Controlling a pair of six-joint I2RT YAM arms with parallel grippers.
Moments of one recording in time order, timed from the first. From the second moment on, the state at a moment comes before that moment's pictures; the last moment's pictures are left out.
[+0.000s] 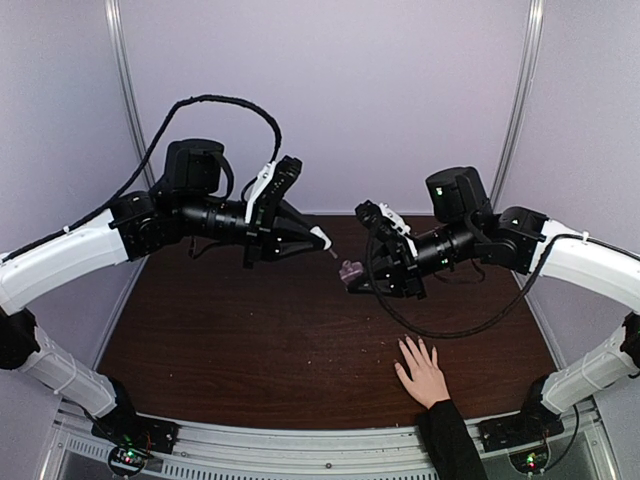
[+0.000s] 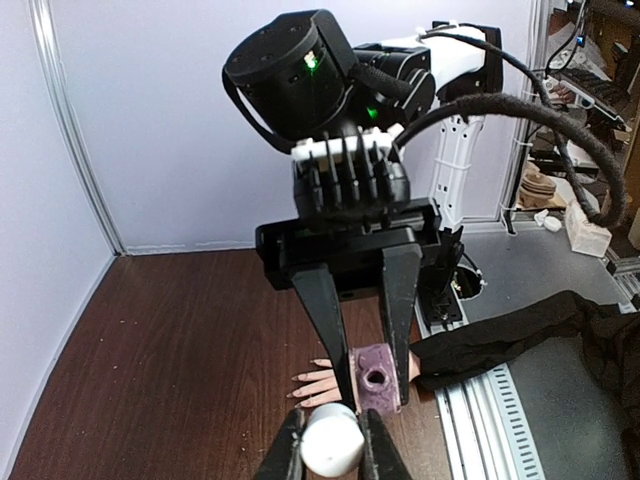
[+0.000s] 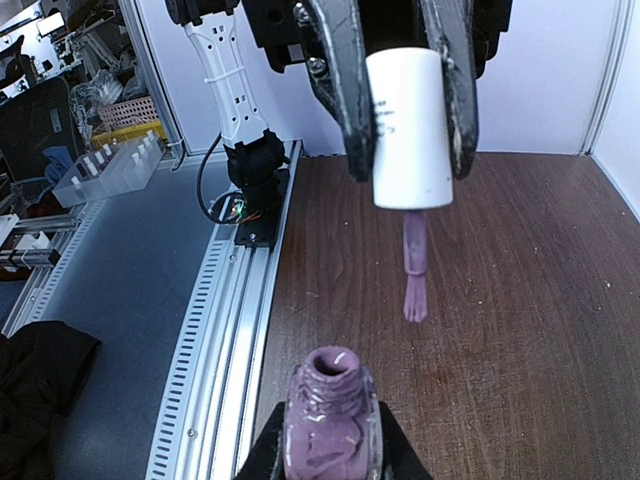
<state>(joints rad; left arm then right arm) -0.88 1.39 1.35 -0.26 0.71 0.25 0.85 1.33 1.23 -0.41 -0.74 -0.26</state>
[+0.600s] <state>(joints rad) -0.86 1.41 1.24 -0.10 0.64 0.12 0.64 1.17 1.03 -0.26 -0.66 -0.03</state>
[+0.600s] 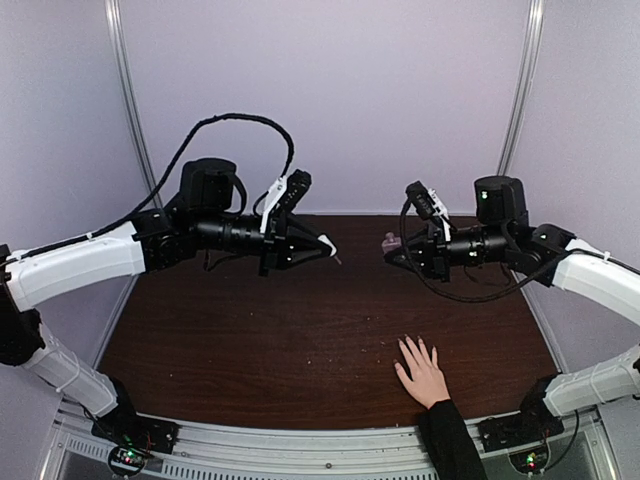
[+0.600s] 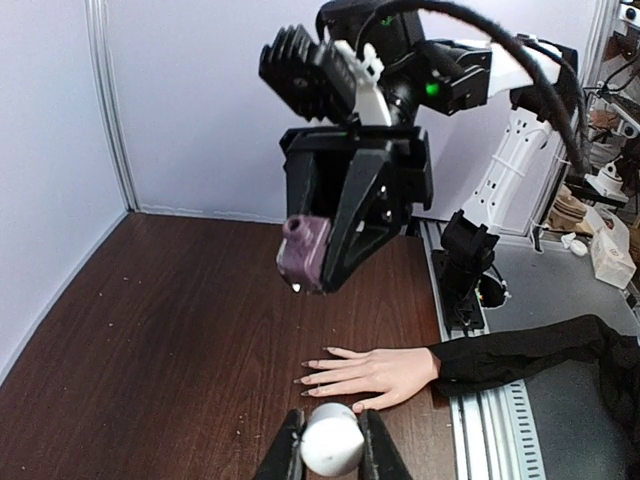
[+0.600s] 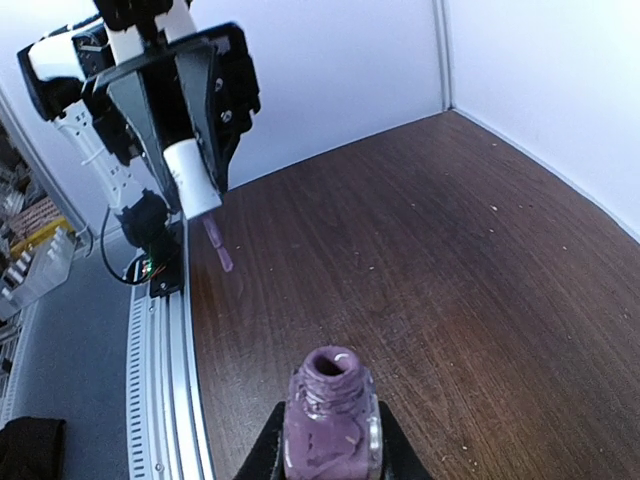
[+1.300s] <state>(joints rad) -0.95 1.87 1.13 0.33 0.61 -0.01 0.46 0.95 0.84 -0.27 -0.50 0.09</state>
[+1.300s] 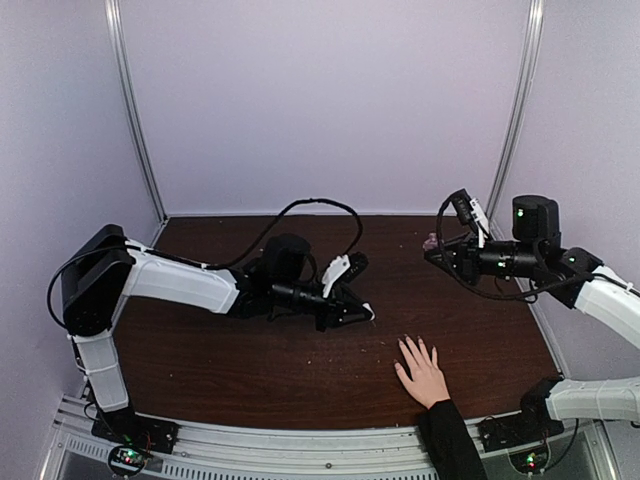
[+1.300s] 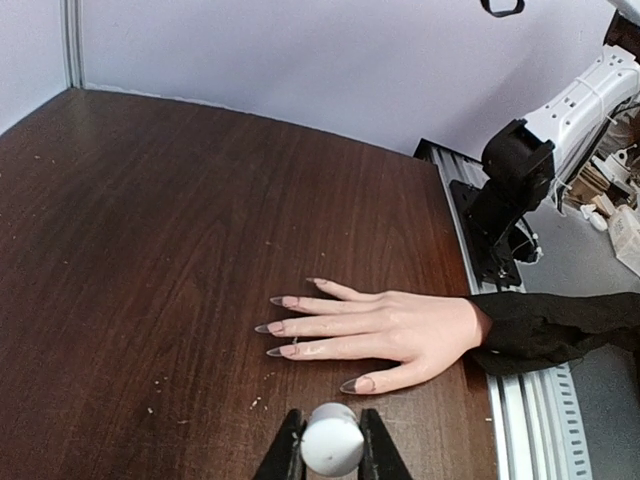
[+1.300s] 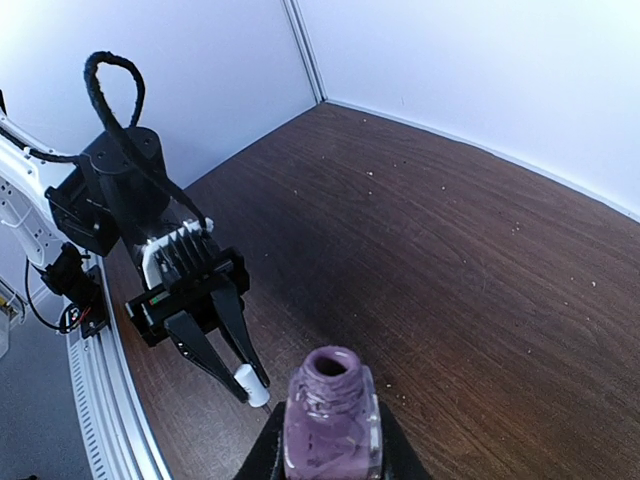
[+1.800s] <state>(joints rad) -1.07 2.03 1.20 0.39 0.56 -0.10 0.44 0.91 0.82 -0.28 -0.50 0.10</state>
